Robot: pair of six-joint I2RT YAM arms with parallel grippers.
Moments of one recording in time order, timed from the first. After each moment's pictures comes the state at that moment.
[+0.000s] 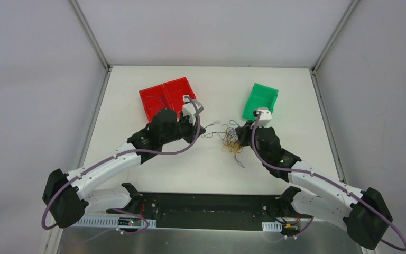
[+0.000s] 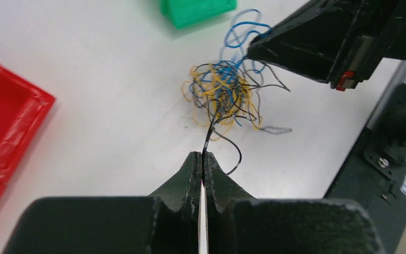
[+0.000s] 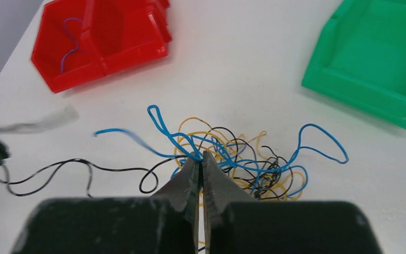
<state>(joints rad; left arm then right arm) -0.78 1.12 0.83 -0.06 0.19 -0.12 0.78 0.94 0.50 0.14 0.30 0.43</state>
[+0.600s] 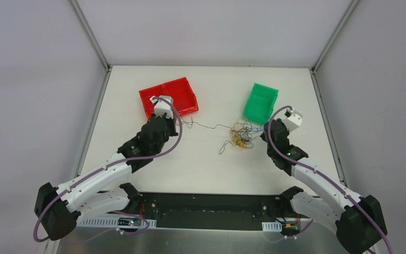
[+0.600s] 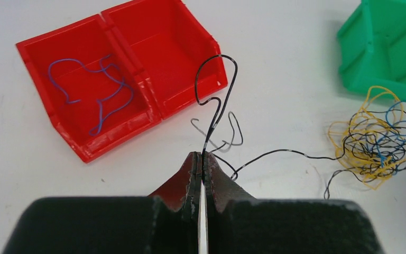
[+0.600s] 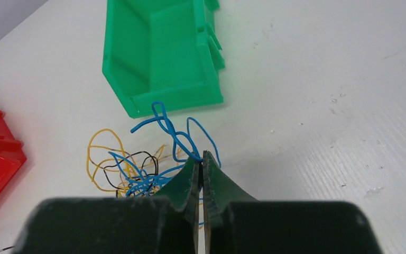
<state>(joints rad) -0.77 0.96 0.70 -0.05 -0.52 -0.24 0.54 0.94 0.52 -0.14 0.68 0.76</state>
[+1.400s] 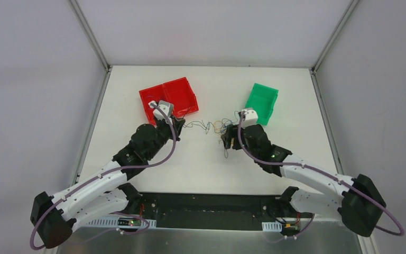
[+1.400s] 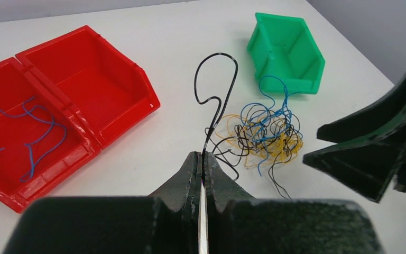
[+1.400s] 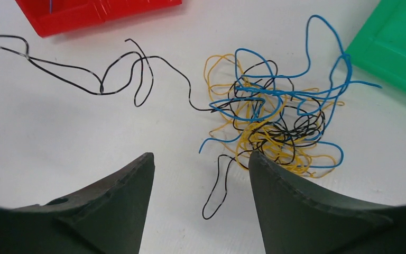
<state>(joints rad) -0.76 0.85 0.59 0.14 -0.29 -0.21 0.81 1.01 0.55 0.03 0.28 0.46</state>
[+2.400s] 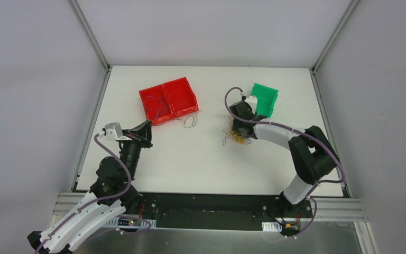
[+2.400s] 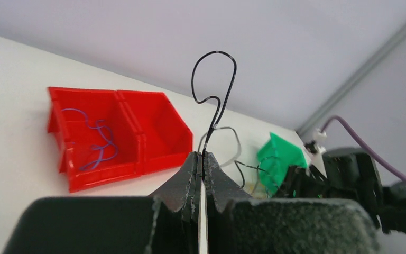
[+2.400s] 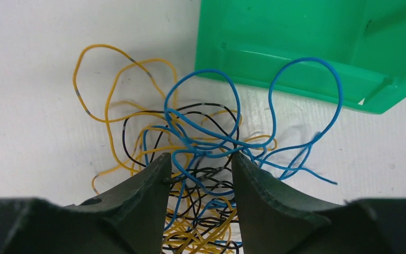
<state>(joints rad) -0.76 0.27 0.36 0.18 -0.58 -0.32 0.61 1.68 0.97 -0.24 0.50 0.57</state>
